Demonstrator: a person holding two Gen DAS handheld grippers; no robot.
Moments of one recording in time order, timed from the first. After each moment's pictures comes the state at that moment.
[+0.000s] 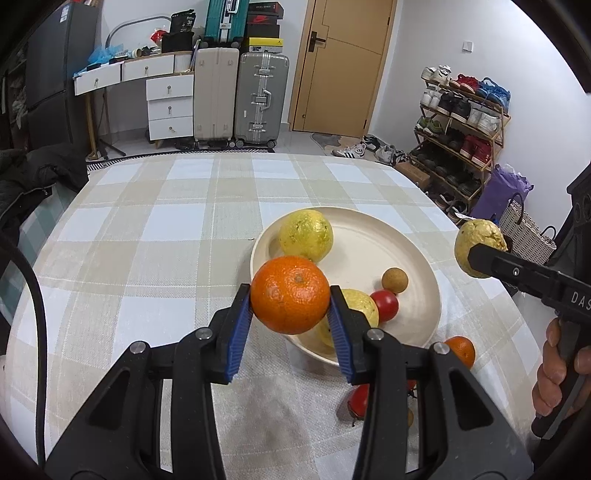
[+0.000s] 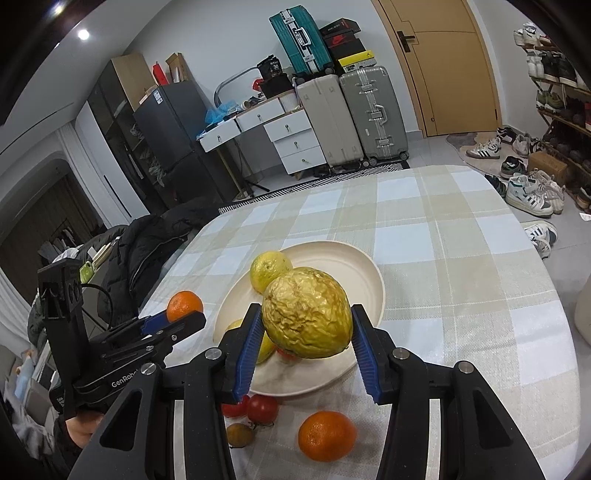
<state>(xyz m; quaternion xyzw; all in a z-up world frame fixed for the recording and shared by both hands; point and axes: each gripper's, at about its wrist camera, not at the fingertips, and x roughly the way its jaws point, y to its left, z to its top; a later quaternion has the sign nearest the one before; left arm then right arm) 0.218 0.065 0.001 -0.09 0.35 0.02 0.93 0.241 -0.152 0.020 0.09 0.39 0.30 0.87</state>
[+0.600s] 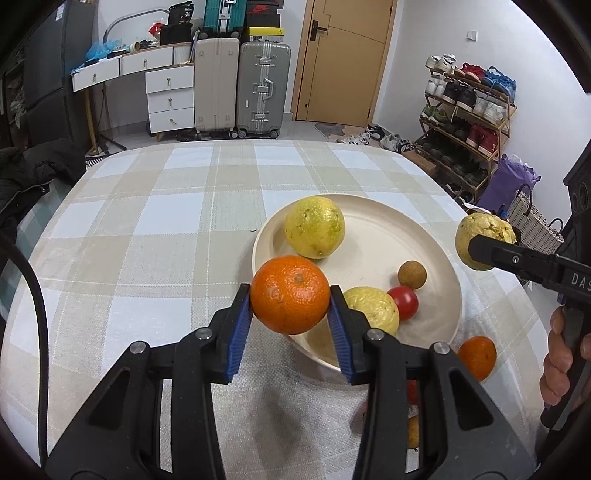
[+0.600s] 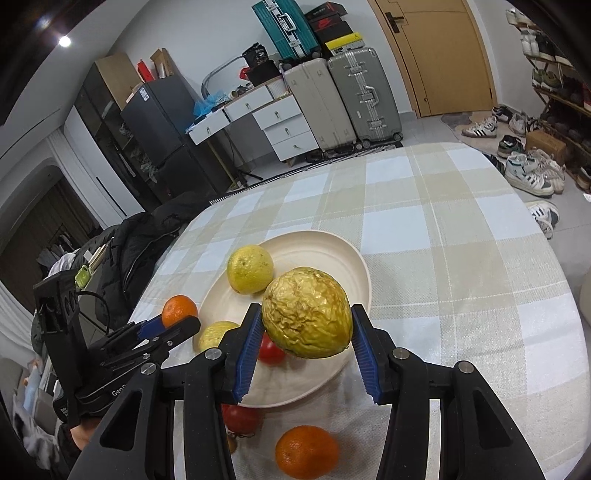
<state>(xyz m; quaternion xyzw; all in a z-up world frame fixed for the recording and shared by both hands) 0.239 0.066 -0.019 -0.08 0.37 0.03 0.92 0.272 -0.155 -0.001 0.10 0.43 0.29 0.85</state>
